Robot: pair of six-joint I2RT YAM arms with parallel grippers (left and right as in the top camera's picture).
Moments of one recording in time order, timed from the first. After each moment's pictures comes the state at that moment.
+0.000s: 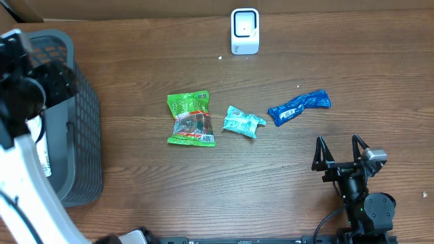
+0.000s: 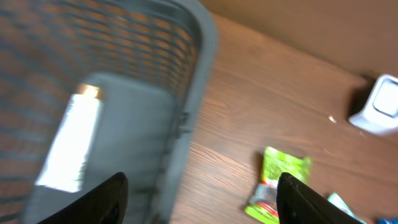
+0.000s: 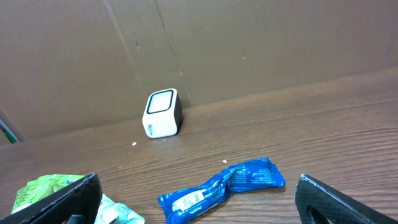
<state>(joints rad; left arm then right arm) 0.44 1.43 1.99 -1.37 0.10 -0.08 0.07 0.01 0.02 -0.03 -0.07 0.28</state>
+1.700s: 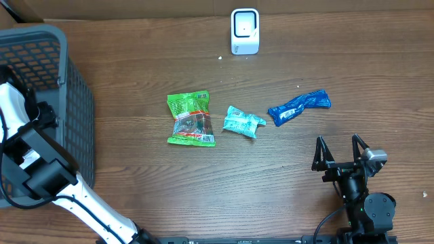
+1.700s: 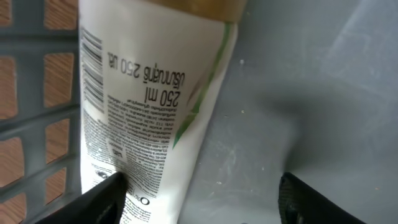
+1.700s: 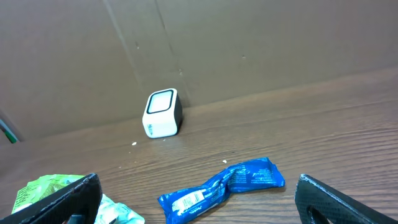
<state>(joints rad) 0.69 2.31 1.98 -1.12 -0.26 0.19 0.07 0.01 0.02 -0.03 -0.07 0.28</state>
